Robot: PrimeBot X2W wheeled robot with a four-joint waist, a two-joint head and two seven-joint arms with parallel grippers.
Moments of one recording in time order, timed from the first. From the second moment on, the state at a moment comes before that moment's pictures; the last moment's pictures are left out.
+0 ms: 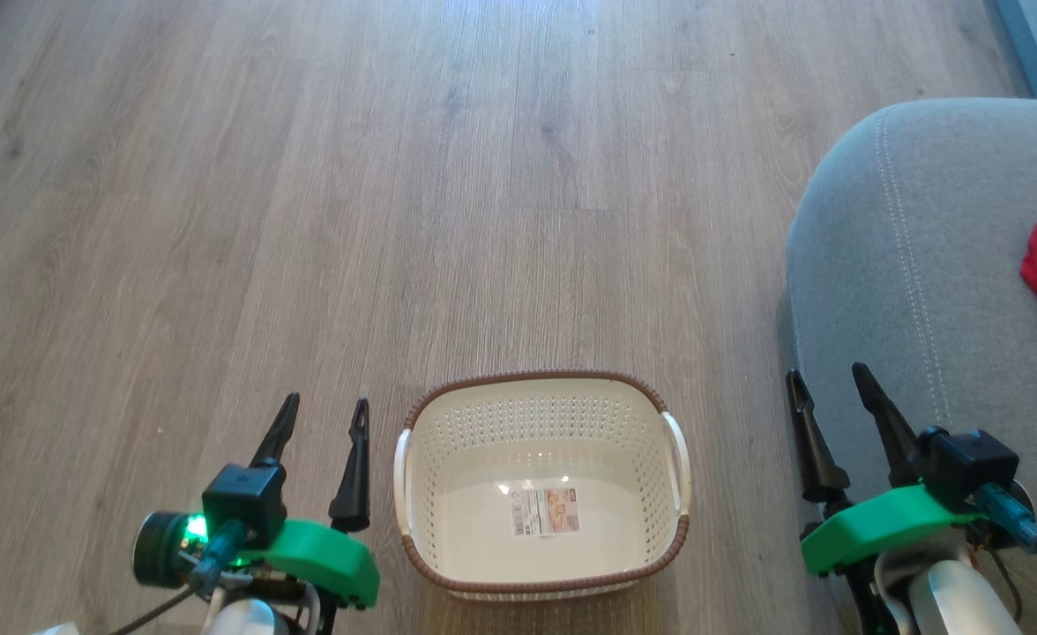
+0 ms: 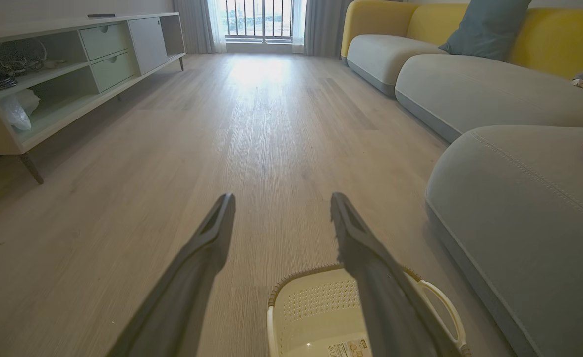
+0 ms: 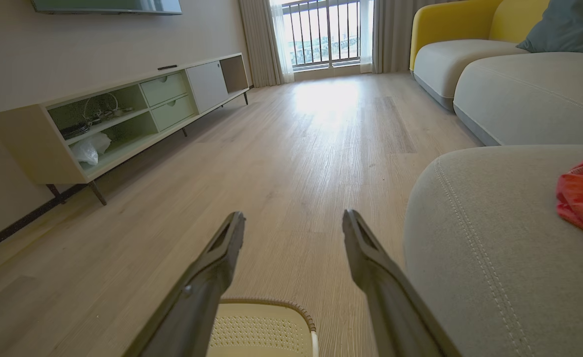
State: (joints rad) left arm -0.03 0.05 -0.20 0.20 -0.16 0.08 -0.26; right arm -0.04 -0.10 0.07 0.25 0.26 0.13 -0.26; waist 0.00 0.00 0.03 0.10
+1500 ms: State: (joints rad) left arm -0.03 0.05 -0.19 0.24 -0.23 -0.02 -0.26; right arm -0.04 -0.10 0.04 0.26 0.26 0.13 -0.26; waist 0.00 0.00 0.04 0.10
